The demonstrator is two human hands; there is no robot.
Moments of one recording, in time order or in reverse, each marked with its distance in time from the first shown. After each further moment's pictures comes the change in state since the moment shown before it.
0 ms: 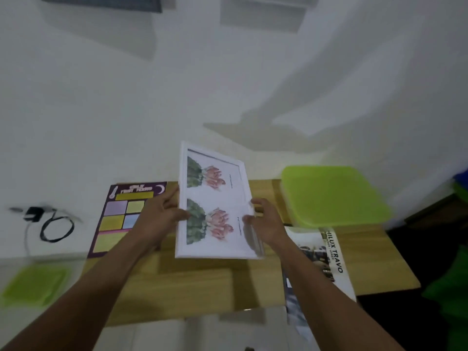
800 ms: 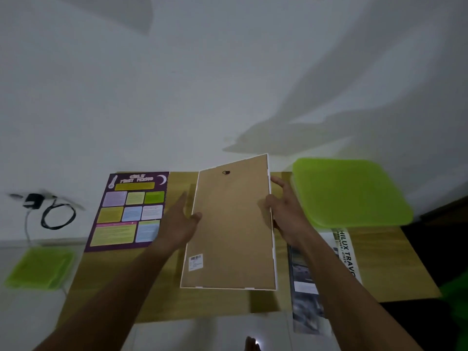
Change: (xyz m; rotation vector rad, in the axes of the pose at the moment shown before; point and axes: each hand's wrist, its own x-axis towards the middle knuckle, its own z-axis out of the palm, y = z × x) left_hand 0.041 -0.045 0.040 0.477 0.092 -0.045; right_hand 0.023 -0.014 -0.017 0.345 -0.063 0.089
